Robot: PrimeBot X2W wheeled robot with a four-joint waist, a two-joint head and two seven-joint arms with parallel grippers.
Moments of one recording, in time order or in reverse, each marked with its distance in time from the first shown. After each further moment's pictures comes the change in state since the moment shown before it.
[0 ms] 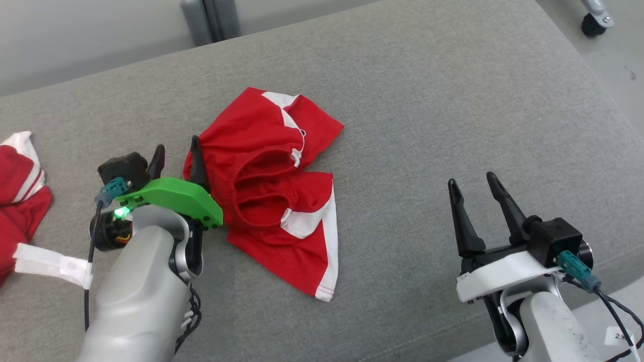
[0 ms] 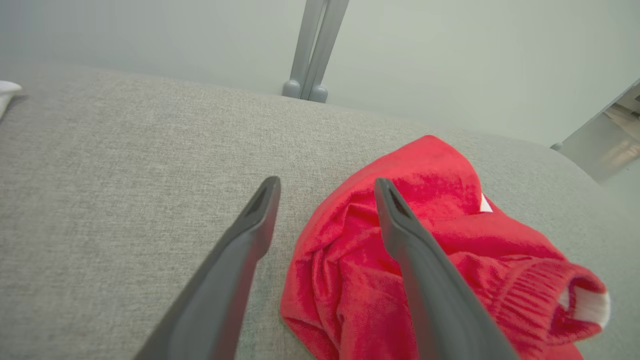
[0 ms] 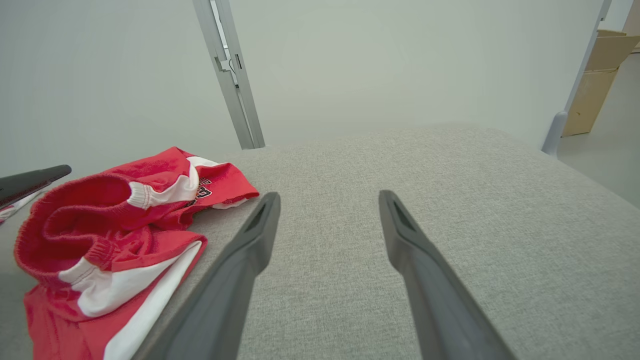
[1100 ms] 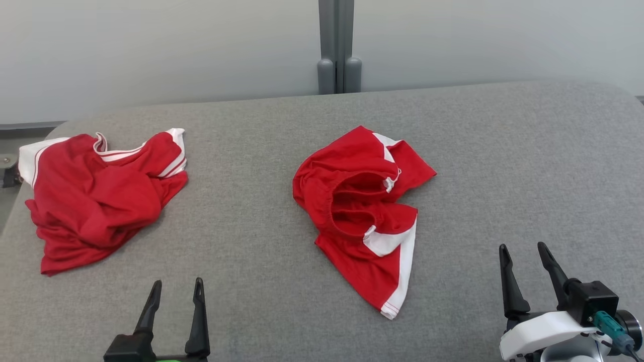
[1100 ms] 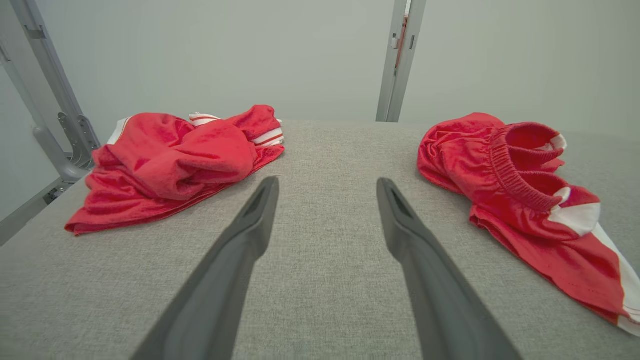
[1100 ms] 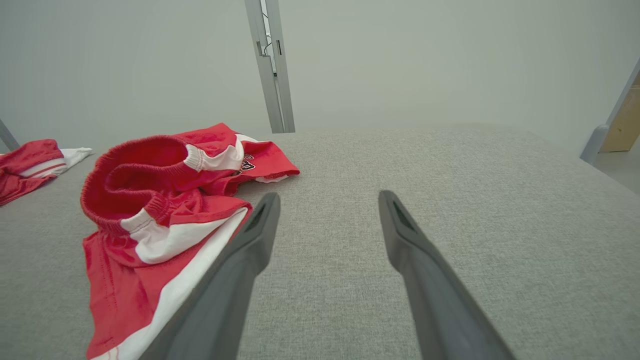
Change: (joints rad) left arm 0.793 -0.065 0.310 -0.711 0.560 -0.110 -0.006; right arm 0.211 0.000 -0.170 0.010 -0.073 0.000 0.000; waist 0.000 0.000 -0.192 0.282
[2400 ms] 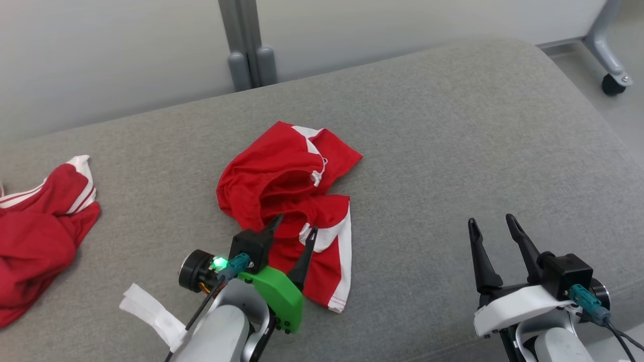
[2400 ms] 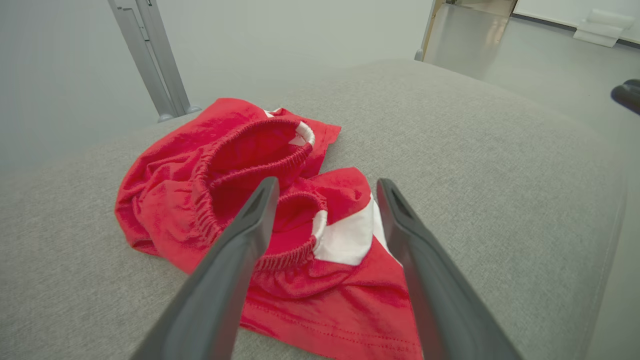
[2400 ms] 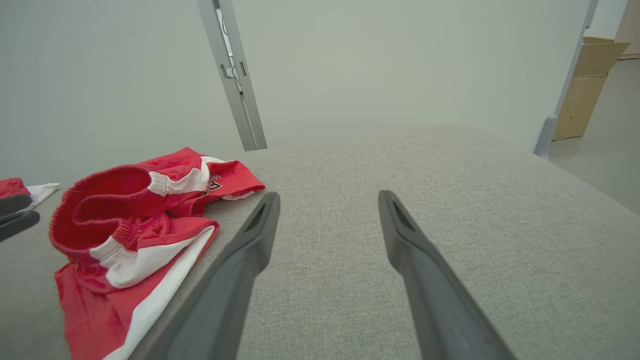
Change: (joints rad) left arm -0.446 -0.012 -0.399 0.334 -0.081 -0.078 0.162; right arm -0.096 0.000 0.101 0.016 0.045 0.000 0.000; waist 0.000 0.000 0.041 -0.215
